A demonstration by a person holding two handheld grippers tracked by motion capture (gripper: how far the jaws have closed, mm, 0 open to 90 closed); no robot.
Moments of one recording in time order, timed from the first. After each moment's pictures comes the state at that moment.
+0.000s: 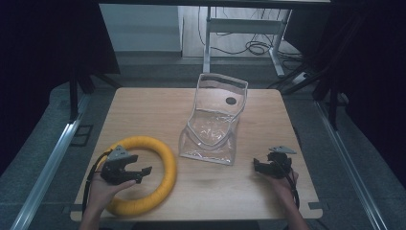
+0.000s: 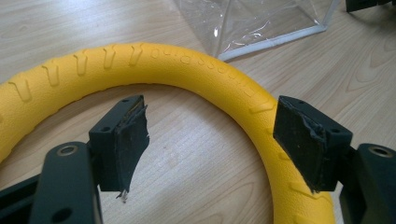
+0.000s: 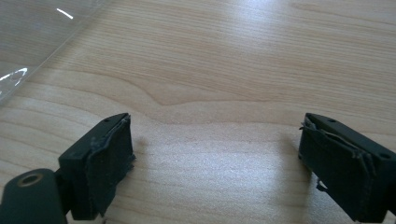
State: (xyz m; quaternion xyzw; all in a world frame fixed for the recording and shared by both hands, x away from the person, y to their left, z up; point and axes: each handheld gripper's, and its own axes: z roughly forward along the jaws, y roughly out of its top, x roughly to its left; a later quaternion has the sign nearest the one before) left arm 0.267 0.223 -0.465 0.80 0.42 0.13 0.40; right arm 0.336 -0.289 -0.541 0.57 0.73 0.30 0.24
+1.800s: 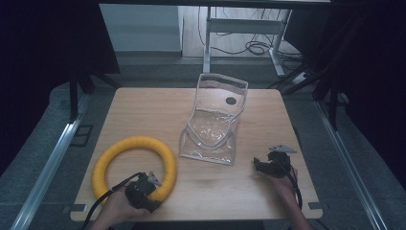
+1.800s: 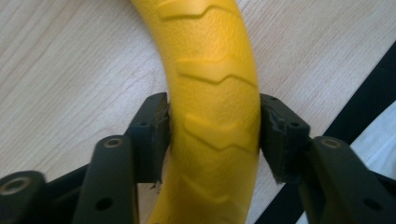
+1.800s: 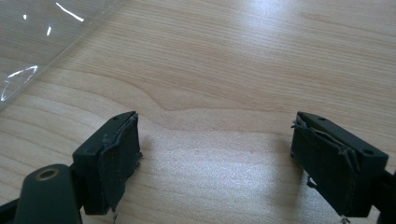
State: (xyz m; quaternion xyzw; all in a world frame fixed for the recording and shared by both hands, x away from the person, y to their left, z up) left arm 0.237 0.153 -0.501 0.92 0.34 0.02 0.16; right arm 0.340 -0.292 -0.540 0.55 0.74 0.31 0.24
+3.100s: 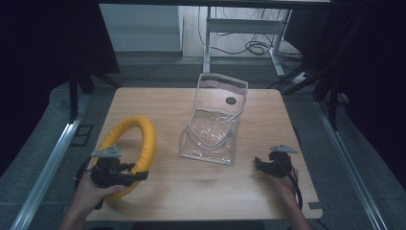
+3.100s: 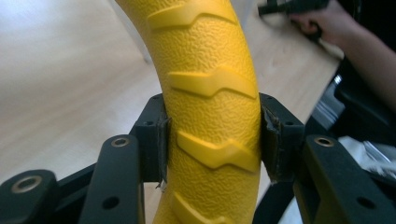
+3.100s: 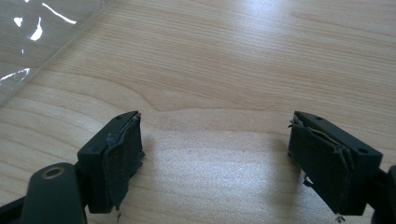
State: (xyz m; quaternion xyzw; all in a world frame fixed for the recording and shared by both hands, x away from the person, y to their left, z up) left arm 0.249 0.237 -0.421 0.80 0.40 0.02 0.44; right arm 0.340 -0.294 -0.540 0.55 0.73 0.31 0.24
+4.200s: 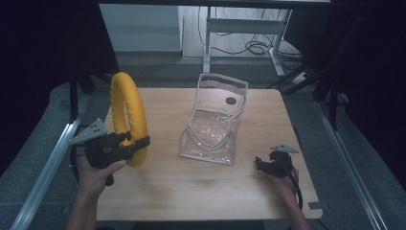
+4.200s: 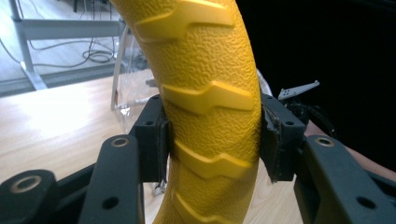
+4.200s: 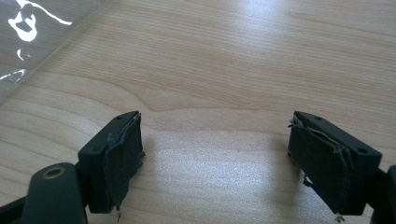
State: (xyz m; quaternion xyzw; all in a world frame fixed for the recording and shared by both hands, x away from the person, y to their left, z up) left arm 0.258 0.219 -0.353 0.71 0.36 0.13 0.59; right arm 0.340 -0.296 -0.540 0.56 0.73 0.31 0.24
